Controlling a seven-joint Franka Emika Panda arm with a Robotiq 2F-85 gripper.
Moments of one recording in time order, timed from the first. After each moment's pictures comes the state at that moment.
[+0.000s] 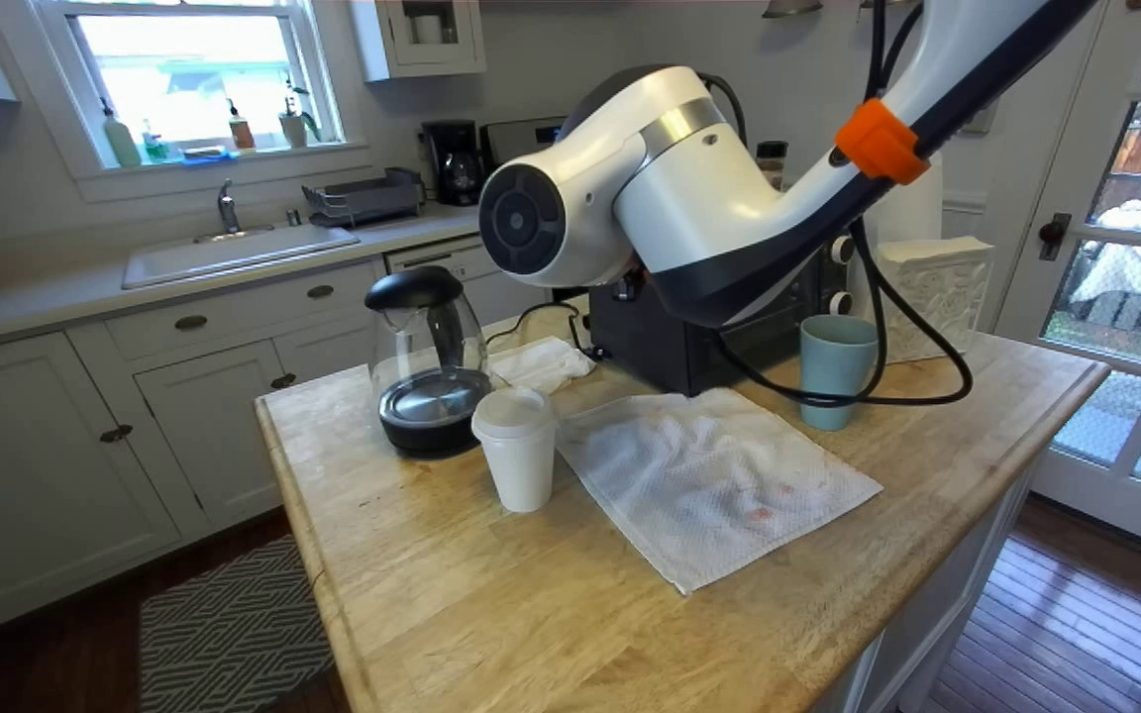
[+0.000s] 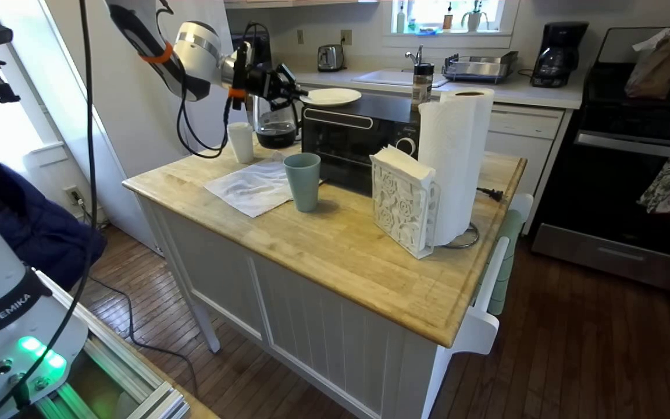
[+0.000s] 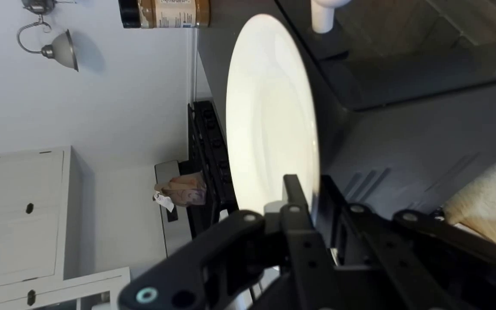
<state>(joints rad) 0.20 0.59 0.13 -1.68 -1.52 1.88 0.70</state>
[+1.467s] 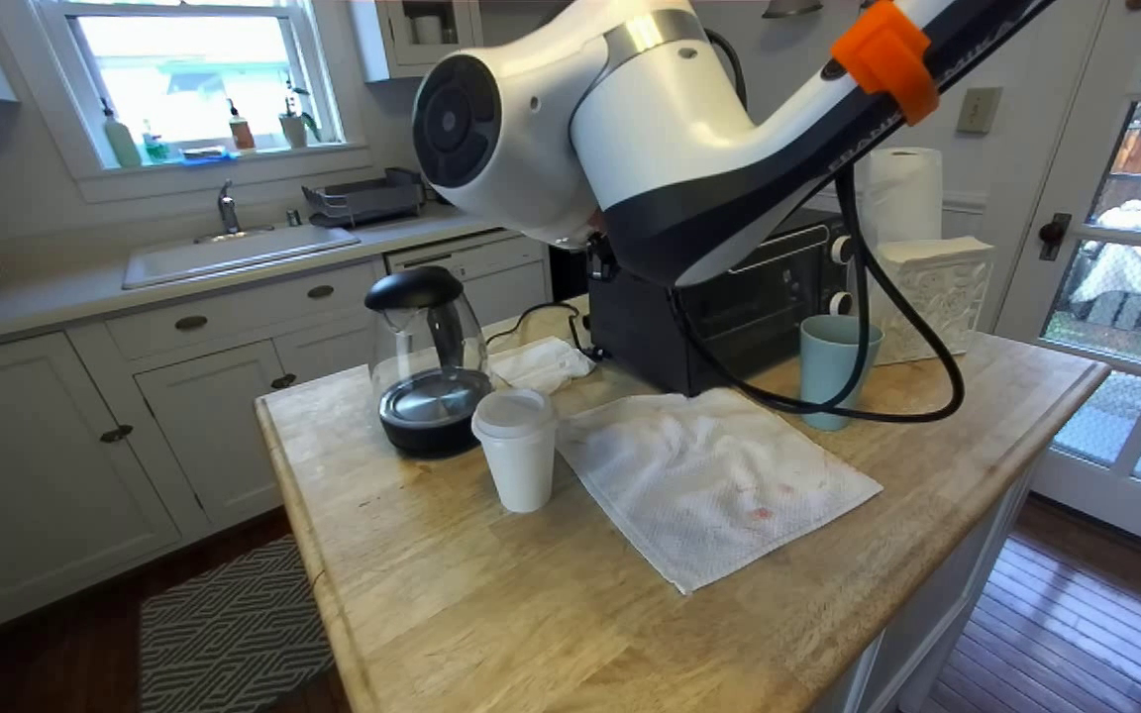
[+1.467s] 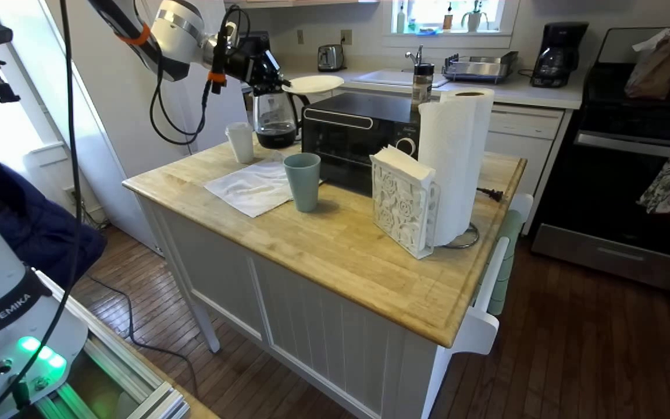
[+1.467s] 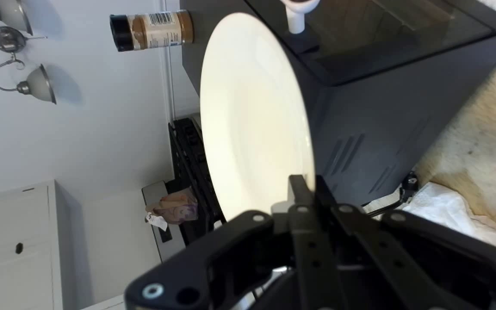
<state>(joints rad) 0.24 0.53 0.16 -1.65 -1.35 1.82 0.69</state>
